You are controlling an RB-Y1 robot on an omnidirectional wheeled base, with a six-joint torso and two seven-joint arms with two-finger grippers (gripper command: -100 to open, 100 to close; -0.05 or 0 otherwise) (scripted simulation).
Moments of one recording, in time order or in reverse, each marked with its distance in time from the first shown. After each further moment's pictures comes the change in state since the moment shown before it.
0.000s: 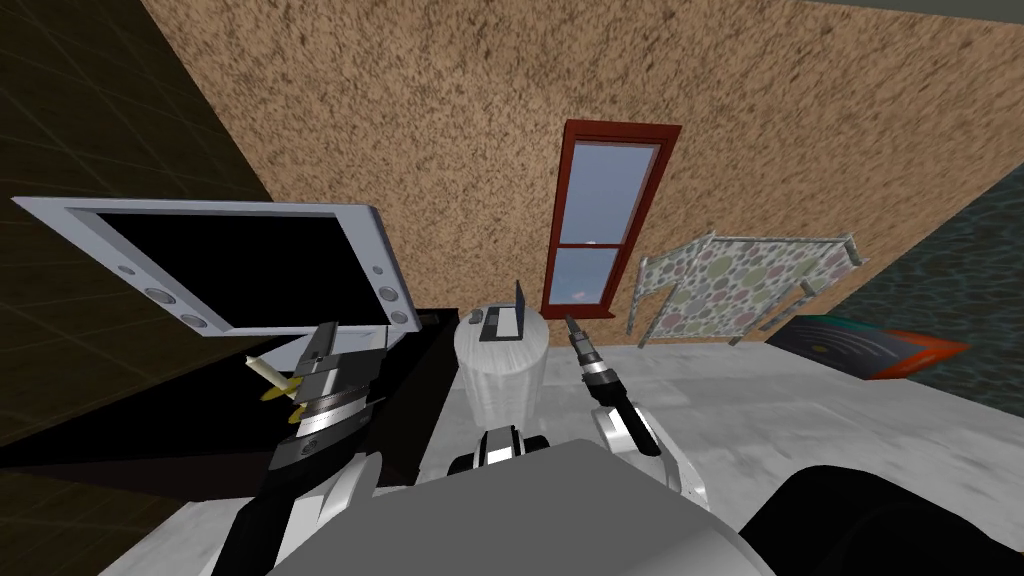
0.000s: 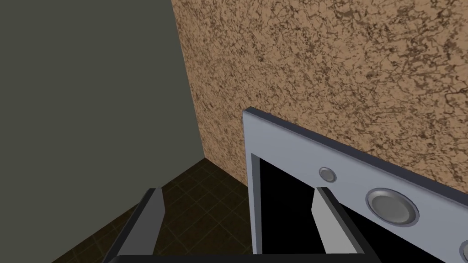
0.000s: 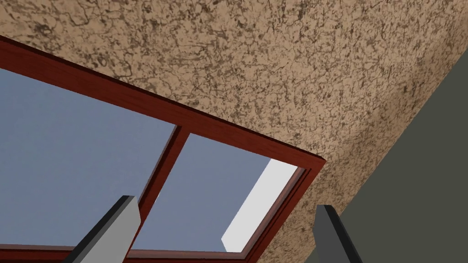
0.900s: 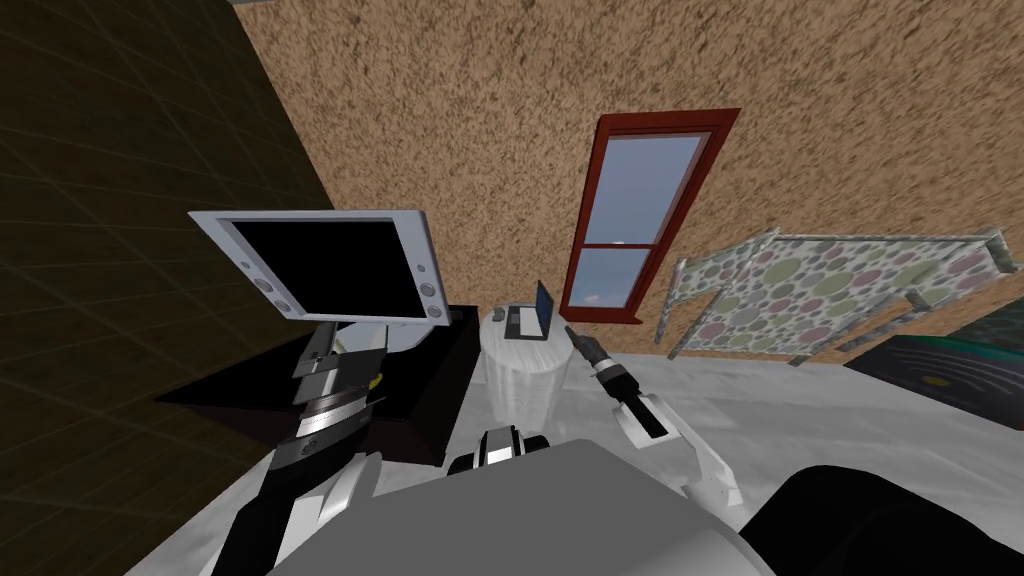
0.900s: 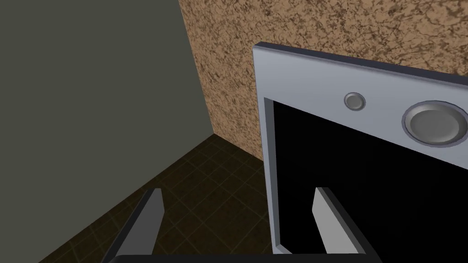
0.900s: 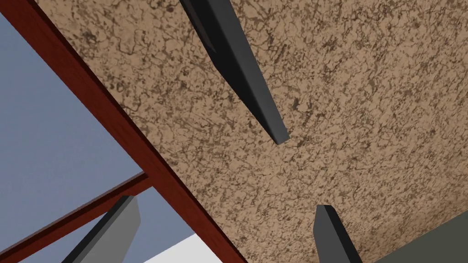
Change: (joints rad) left arm 0.000 0.000 0.000 0.000 0.000 0.000 0.000; right arm -0.004 -0.201 -0.088 0.099 0.211 0.167 0.158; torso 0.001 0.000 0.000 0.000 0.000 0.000
